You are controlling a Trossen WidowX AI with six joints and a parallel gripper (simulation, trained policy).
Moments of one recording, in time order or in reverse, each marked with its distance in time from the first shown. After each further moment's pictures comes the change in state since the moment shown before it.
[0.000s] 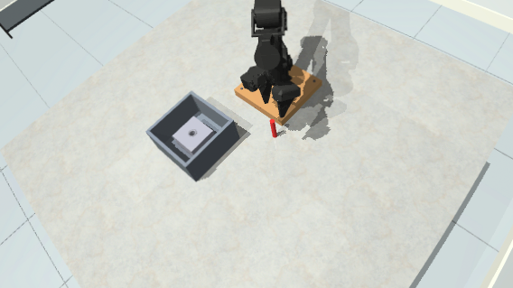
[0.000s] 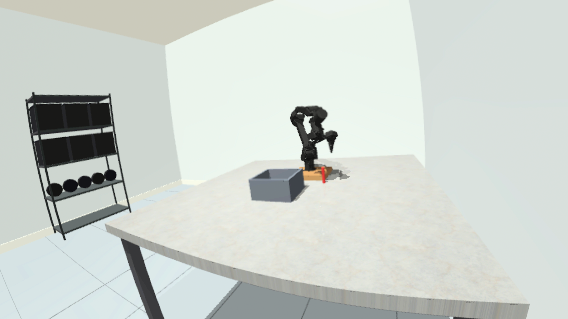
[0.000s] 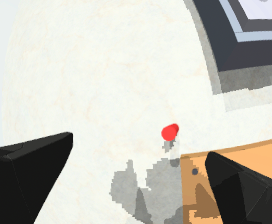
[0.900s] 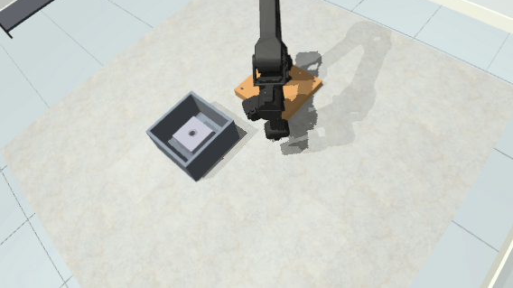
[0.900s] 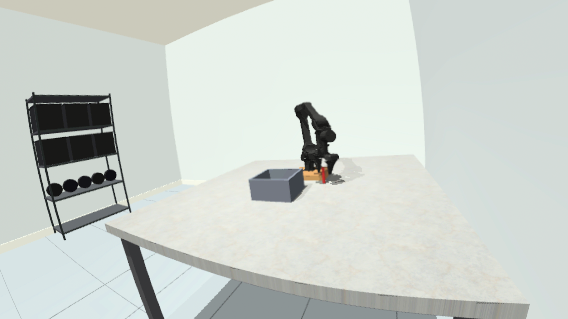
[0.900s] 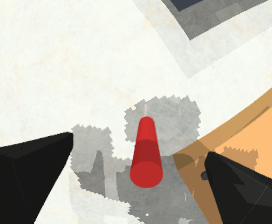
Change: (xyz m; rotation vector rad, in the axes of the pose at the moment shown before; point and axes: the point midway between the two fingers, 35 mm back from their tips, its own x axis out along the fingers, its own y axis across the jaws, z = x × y) arm 0.082 -0.026 -0.012 0.367 0.103 -0.337
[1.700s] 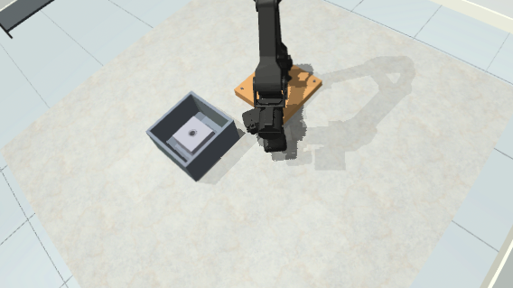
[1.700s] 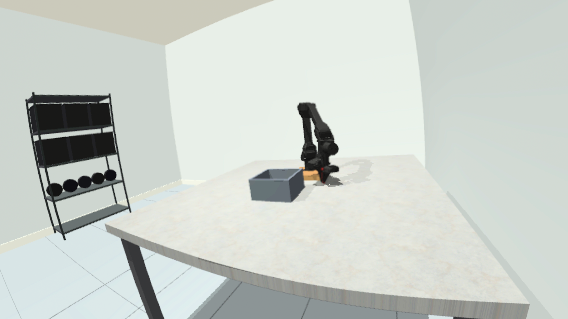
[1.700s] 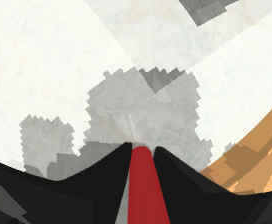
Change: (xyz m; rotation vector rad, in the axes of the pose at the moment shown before) arm 0.046 -0.003 0.007 0.030 -0.019 -0.129
